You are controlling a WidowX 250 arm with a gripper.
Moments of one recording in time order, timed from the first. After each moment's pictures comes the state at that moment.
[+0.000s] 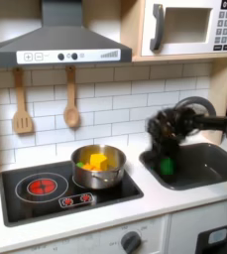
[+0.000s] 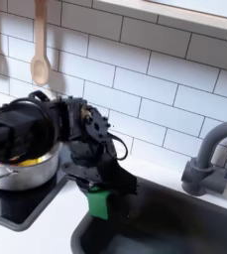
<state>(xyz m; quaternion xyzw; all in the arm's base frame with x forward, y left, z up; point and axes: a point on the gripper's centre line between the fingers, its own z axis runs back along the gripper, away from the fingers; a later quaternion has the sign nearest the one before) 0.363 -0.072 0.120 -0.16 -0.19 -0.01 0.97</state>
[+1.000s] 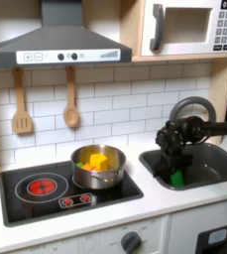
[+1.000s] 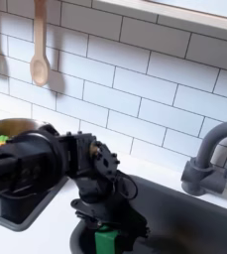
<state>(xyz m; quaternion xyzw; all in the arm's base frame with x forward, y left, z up) 0.342 -0.075 0.111 -0.15 -0.17 -0.05 0.97</state>
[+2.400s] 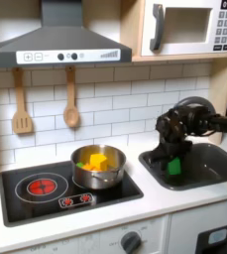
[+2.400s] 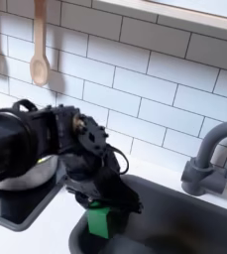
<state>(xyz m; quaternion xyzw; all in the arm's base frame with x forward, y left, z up) 0.339 -0.059 0.159 -0.14 -0.23 -0.05 0.96</state>
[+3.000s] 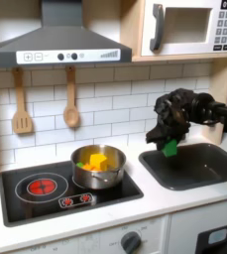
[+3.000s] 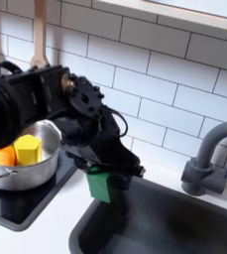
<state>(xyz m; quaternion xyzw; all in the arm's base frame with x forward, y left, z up) 0.349 -0.049 0.204 -0.13 -0.29 -0.05 0.95</state>
